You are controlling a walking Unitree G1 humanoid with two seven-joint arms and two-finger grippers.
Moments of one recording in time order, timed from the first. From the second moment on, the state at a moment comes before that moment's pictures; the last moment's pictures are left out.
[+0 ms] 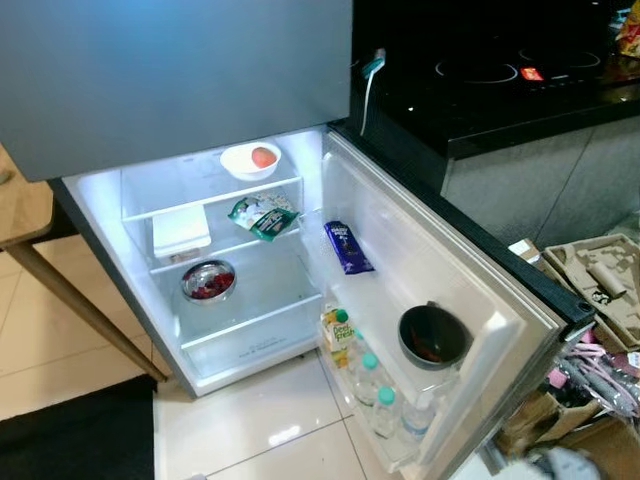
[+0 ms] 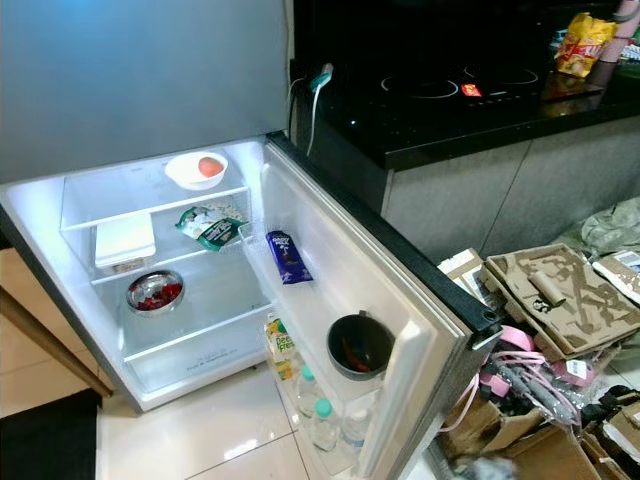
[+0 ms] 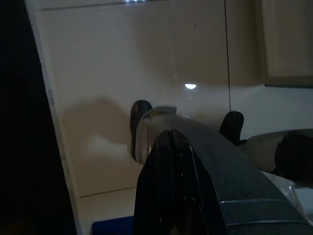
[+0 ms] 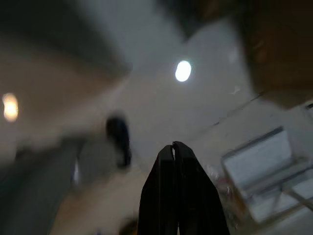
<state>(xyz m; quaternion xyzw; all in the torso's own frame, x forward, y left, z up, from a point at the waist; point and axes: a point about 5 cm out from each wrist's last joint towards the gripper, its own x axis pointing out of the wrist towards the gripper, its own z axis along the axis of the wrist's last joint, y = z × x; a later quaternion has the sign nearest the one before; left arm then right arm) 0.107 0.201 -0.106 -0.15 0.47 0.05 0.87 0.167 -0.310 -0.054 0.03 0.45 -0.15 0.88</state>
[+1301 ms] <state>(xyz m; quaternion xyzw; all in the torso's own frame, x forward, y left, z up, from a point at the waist) 0.108 0.204 -0.105 -0.15 0.47 0.06 0.87 0.268 -0.170 0.074 0.29 0.13 0.60 0.73</state>
